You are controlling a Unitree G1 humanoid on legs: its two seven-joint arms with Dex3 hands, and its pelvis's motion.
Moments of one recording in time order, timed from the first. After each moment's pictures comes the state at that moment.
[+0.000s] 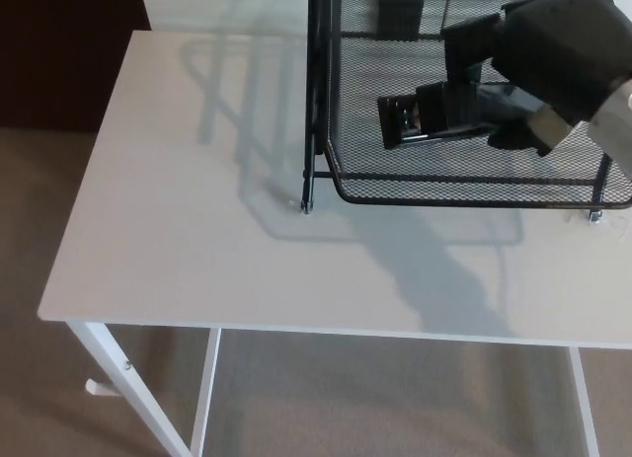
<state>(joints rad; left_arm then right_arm) 0.15 0.72 0.21 1.11 -0.07 0.00 -0.26 -0.80 -0.64 0.47 0.39 -0.72 -0.15 0.08</state>
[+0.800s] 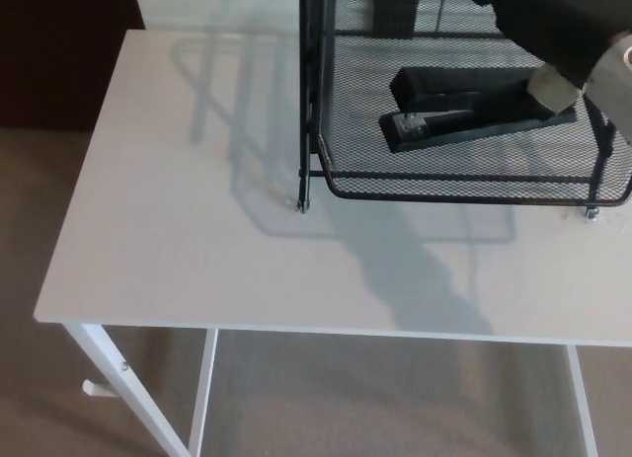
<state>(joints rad) 0.16 0.72 0.21 1.11 -0.06 -0.01 -0.25 -0.84 -0.59 0.41 0.26 -0.78 0.04 0.25</state>
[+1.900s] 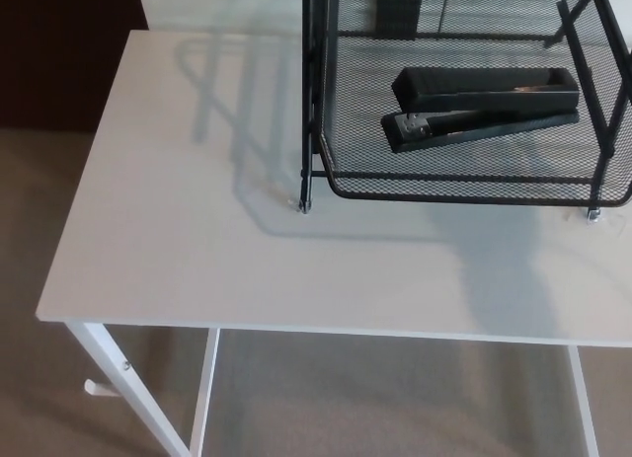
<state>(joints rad) 0.16 0.71 0.22 1.11 -0.06 -0.01 -0.26 -0.44 -0.84 -0.49 -0.12 -0.48 0.15 0.53</state>
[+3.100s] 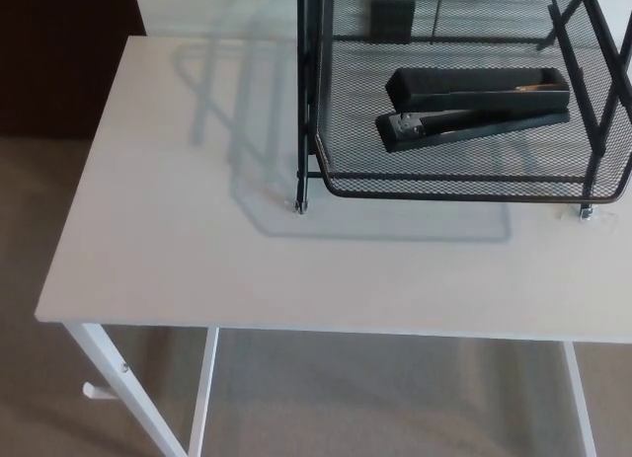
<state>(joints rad) 0.18 0.72 0.24 1.09 -0.06 0.01 -0.25 0.36 -0.41 -0.79 0.30 -0.47 0.47 0.37</state>
